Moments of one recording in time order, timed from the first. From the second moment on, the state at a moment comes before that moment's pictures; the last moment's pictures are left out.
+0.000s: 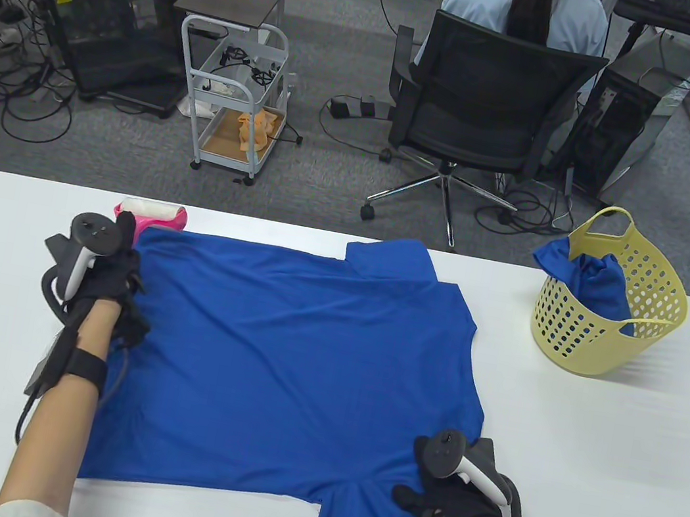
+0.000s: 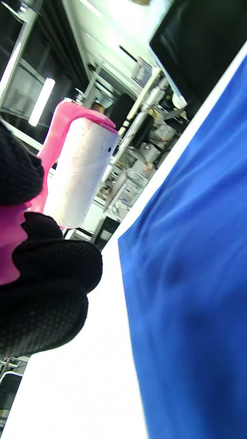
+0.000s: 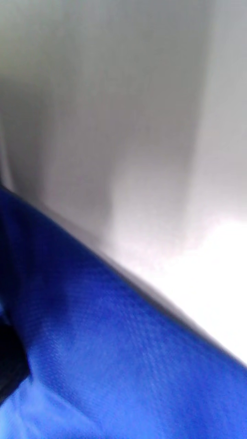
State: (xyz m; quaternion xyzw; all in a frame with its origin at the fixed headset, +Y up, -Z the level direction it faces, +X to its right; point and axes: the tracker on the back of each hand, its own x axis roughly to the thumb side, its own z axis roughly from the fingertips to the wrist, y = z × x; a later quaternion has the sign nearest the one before) left_hand -0.389 -0.706 -0.472 0.01 0.24 0.26 0.94; right_hand 0.193 -0.799 -0.318 0.02 0.34 0.93 0.10
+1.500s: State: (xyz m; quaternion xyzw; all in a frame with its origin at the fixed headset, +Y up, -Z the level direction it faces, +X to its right) left_hand -0.284 -0.694 -0.303 0.14 0.06 0.09 0.98; right_hand 0.193 -0.800 -0.318 0.01 0.33 0.94 0.11
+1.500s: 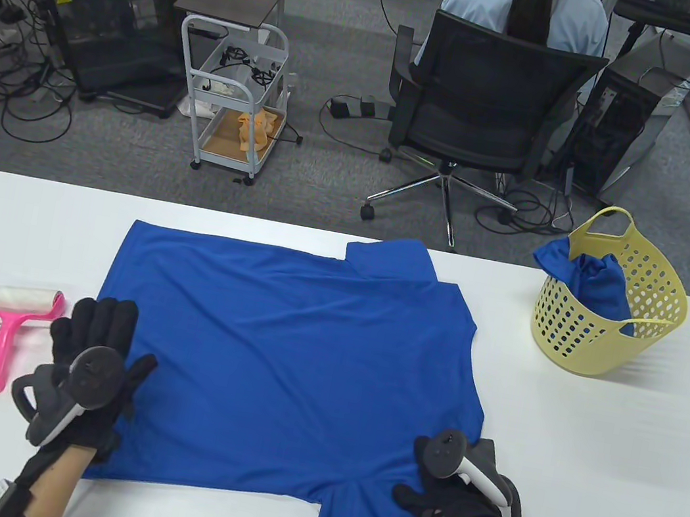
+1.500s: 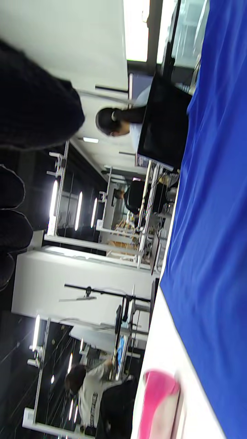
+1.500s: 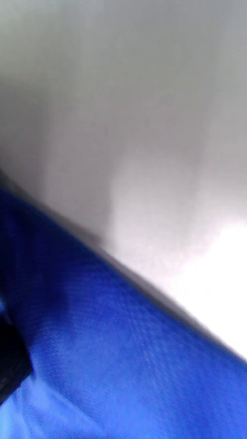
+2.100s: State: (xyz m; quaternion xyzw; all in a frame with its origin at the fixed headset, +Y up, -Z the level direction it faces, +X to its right) left_hand -0.238 -0.726 -0.296 0.08 0.01 0.07 0.99; right_hand 0.119 -0.732 -0.350 0.09 0.07 0.98 0.17
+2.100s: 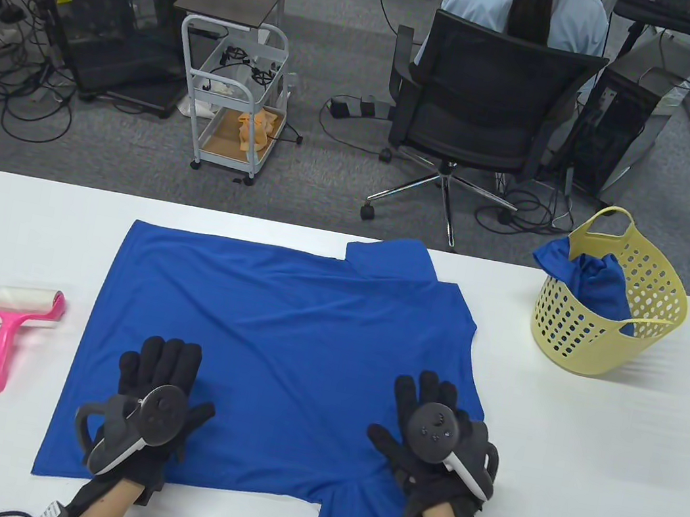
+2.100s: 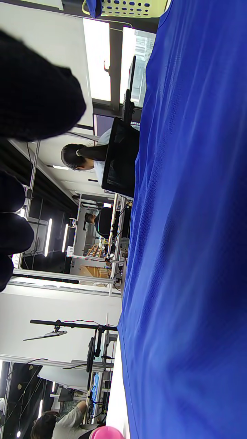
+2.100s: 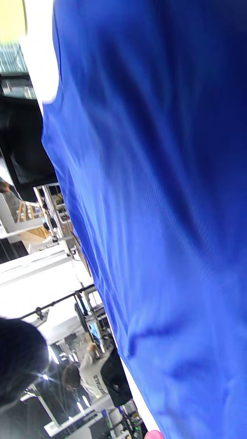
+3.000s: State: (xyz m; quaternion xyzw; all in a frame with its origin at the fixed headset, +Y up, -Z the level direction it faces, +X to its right) left_hand -0.258 -0.731 -0.300 0.05 0.03 0.11 0.99; right_hand 0.057 -0.774 -0.432 0.02 0.06 1.00 -0.03
